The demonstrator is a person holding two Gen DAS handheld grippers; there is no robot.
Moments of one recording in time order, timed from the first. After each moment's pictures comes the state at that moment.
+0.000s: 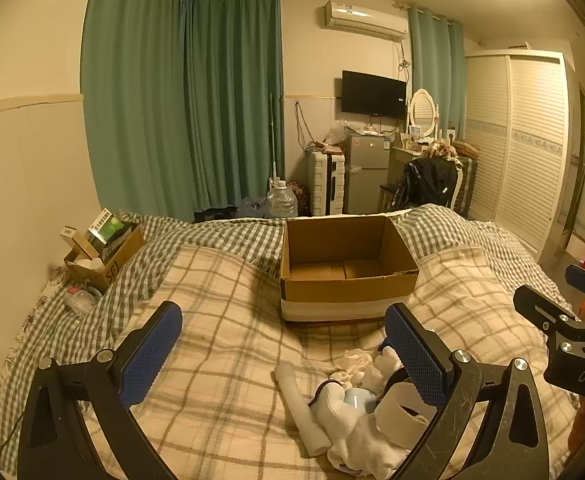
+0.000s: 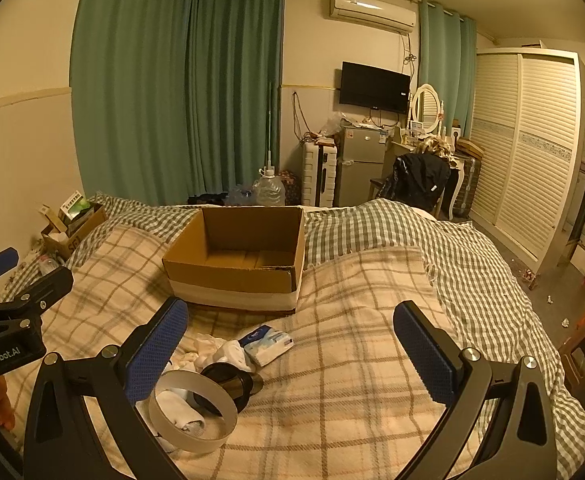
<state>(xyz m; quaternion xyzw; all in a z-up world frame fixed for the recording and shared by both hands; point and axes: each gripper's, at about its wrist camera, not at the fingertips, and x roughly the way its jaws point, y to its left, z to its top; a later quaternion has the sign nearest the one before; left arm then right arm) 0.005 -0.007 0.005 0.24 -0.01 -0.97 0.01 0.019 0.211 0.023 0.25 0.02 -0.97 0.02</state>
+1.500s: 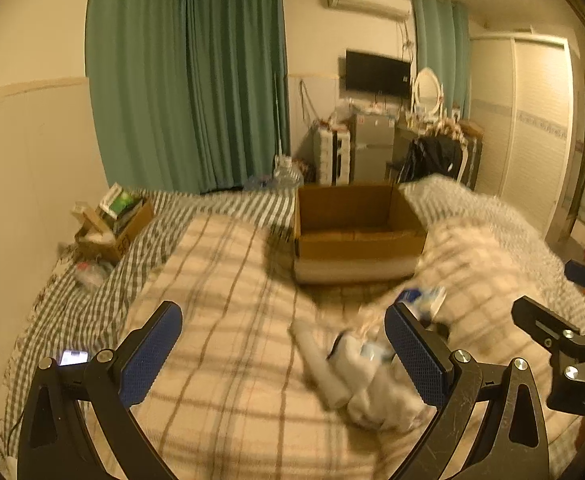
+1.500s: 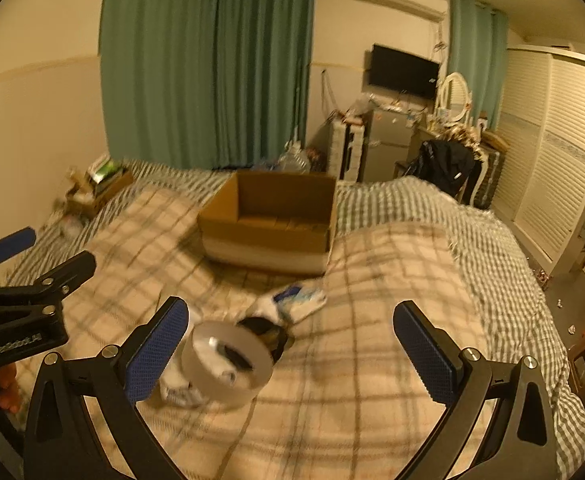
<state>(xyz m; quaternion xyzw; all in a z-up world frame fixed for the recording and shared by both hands) 0.028 -0.019 -0.023 0.29 -0.02 -0.96 0.02 0.044 0.183 0.000 0.30 0.05 -0.95 0.06</state>
